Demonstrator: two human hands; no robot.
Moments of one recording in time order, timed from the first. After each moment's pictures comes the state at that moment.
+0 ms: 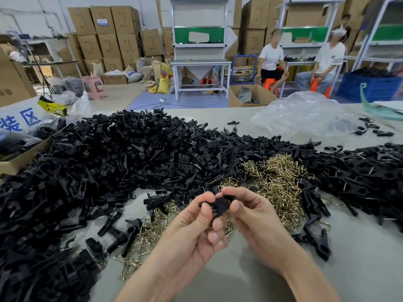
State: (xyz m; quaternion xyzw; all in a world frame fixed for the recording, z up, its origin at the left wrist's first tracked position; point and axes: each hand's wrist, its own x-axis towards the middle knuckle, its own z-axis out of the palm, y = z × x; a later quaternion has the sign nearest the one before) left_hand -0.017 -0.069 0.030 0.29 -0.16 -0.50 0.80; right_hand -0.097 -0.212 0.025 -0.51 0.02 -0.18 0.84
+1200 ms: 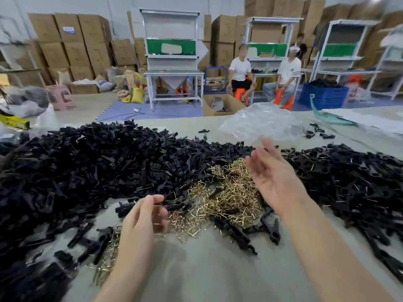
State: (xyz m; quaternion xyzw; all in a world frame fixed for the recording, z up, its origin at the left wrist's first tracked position) left_hand -0.010 -0.070 0.024 0.64 -0.12 -0.17 0.74; right_hand -0.139 -0.292 0.091 -0.29 0.15 -0.39 0.86
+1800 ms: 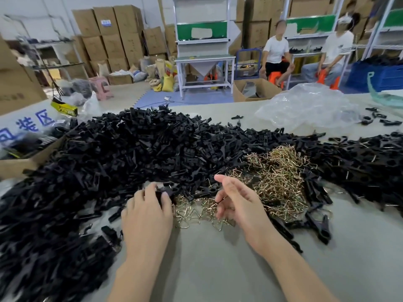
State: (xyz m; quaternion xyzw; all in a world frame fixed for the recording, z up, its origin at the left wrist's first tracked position) left_hand 0.024 -0.037 0.010 0.95 -0.16 0.15 0.22; right_hand -0.078 -0.195 0.009 -0.59 0.13 -0.22 0.77
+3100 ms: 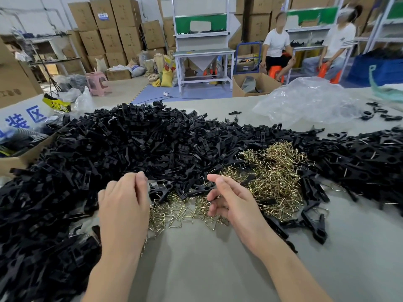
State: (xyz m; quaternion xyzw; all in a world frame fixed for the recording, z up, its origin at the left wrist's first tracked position) left_hand 0.039 -0.027 0.026 0.87 -0.22 0.28 0.33; right_hand -0.075 -0.201 0.003 -0.57 0.12 -0.20 0.79
